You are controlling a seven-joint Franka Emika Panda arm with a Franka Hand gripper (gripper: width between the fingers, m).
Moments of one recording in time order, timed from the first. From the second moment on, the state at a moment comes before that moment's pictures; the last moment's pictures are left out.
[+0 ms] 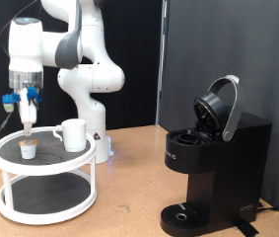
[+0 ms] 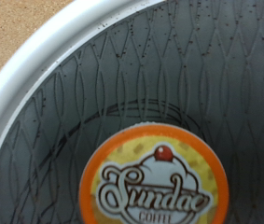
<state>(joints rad) -0.21 -0.44 -0.54 -2.67 -0.38 2.32 1.92</state>
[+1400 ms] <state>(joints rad) -0.22 -0.34 -0.54 -2.70 -0.39 2.47 1.92</state>
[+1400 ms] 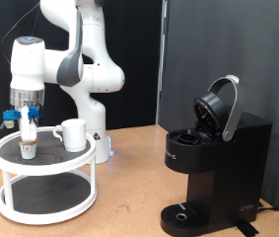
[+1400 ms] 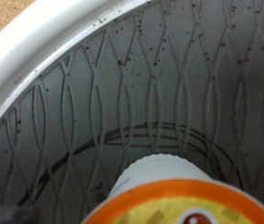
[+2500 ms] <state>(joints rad) -0.22 -0.47 -0.54 -2.62 -0.29 2.22 1.82</state>
